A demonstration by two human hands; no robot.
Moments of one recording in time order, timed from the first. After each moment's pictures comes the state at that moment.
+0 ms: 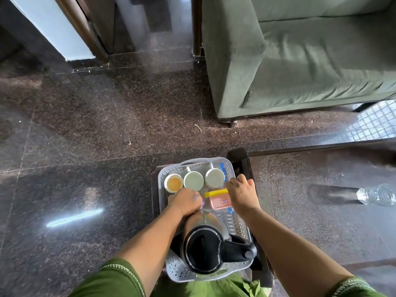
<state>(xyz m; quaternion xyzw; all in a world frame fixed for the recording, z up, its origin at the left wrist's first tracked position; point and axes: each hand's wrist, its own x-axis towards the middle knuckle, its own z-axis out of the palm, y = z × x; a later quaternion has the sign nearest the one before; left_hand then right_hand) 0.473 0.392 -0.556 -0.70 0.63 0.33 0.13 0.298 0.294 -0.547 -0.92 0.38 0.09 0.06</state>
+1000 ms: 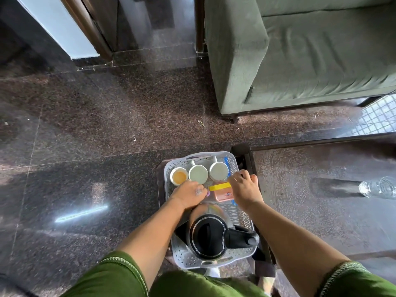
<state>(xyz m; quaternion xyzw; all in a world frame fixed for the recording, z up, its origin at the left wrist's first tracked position) 0.473 0.400 -0.520 -0.72 0.61 0.34 0.05 0.292 0.304 -0.543 -0.91 0.38 0.11 0.10</state>
